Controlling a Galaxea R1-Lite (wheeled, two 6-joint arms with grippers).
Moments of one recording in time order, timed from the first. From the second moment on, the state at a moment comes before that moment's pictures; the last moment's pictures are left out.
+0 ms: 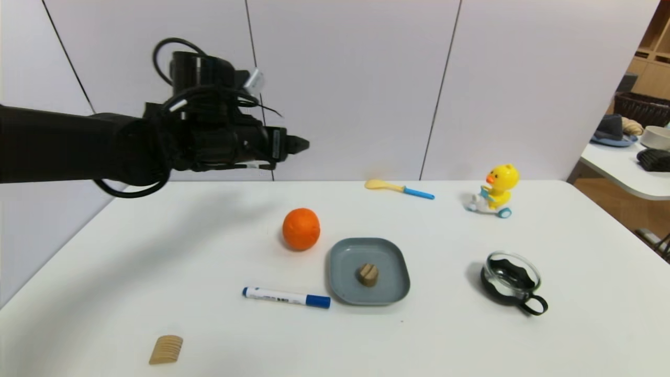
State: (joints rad) left arm -0.41 1.85 -1.43 -0.18 -0.03 -0.08; right arm 0.00 0.00 0.00 -0.01 0.00 -0.03
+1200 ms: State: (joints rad) left arm -0.14 0.69 -0.36 -0.69 0.11 -0.02; right arm 0.00 0.00 0.00 0.00 -0.01 -0.03
